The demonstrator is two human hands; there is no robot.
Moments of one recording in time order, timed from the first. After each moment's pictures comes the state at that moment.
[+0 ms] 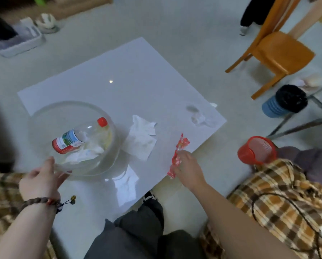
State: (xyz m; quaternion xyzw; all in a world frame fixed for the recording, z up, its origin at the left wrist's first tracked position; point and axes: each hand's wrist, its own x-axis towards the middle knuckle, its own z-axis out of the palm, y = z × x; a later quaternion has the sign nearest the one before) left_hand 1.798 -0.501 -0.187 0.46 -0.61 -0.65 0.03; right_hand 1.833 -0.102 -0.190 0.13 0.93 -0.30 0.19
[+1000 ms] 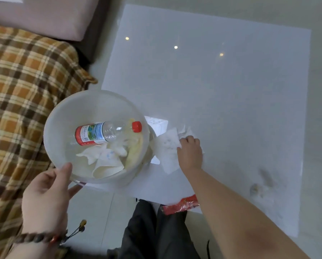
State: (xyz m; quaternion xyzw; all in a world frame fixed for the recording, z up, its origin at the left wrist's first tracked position) left_hand 1.868 -0.318 -0.190 0.67 -0.51 -0.49 0.24; right_hand 1.619 -0.160 -0.367 -0.28 0.93 -0.09 0.23
